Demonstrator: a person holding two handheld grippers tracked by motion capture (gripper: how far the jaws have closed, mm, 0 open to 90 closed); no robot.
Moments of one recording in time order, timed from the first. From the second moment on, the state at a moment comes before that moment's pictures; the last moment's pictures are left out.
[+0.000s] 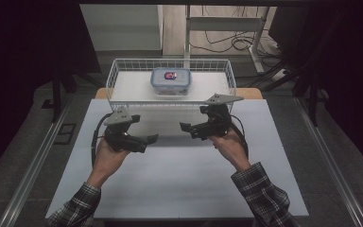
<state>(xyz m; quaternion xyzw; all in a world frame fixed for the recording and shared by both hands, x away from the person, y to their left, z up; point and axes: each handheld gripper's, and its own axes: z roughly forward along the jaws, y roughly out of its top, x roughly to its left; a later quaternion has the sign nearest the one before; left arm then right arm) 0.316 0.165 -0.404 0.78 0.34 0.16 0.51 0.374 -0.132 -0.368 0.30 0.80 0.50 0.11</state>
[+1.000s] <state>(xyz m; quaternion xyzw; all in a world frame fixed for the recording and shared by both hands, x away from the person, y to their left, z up) 0.267 0.159 -0.485 0.77 0.36 0.17 0.50 0.323 -0.136 -0.439 0.25 0.84 0.48 0.10</state>
